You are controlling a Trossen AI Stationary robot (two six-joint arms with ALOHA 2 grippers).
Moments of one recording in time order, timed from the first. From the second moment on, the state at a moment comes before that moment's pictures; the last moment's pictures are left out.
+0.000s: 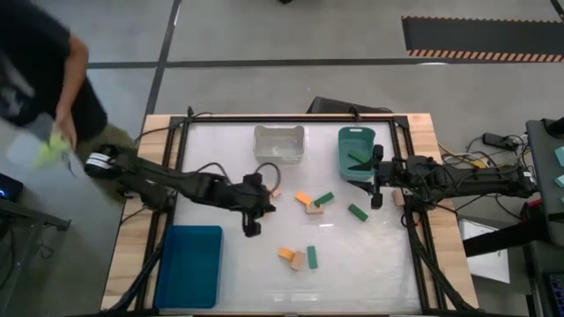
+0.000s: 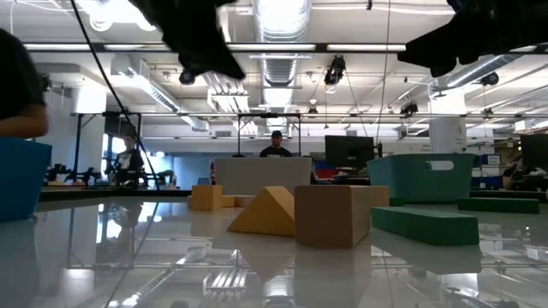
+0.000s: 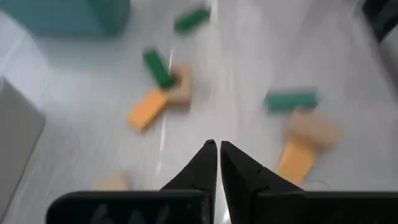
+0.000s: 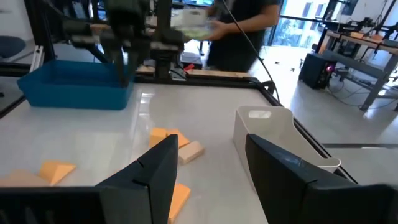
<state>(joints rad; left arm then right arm) -0.20 1.43 1.01 -0.31 -0.16 -0.17 -0.03 0.50 0.34 0.03 0.07 -0.11</state>
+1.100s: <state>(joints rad) -0.10 1.63 1.02 -0.52 -0.17 -0.04 -0.03 0.50 0.34 0.02 0.07 -0.09</state>
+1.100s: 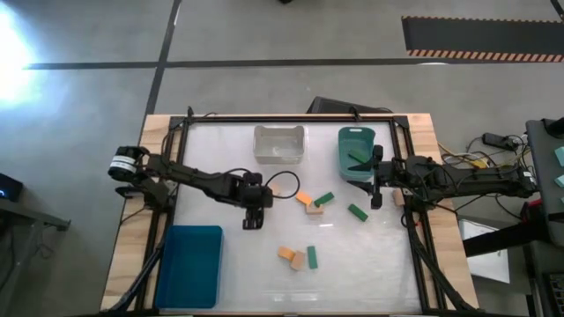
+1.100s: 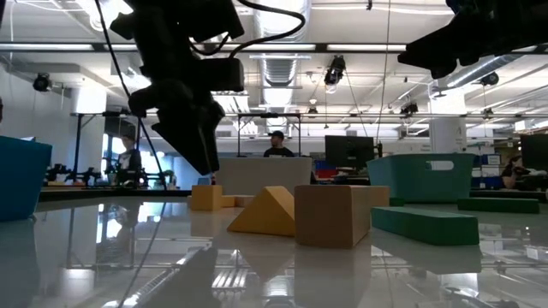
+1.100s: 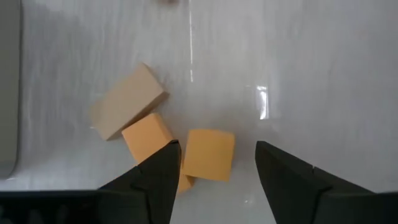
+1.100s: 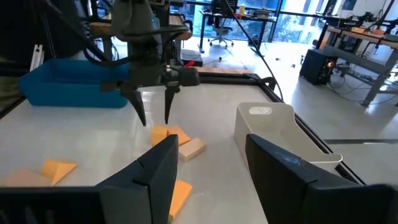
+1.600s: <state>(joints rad) -0.09 1.64 0.95 -0.42 -0.16 -0.04 -0.03 0.50 0.34 0.02 0.07 -0.09</state>
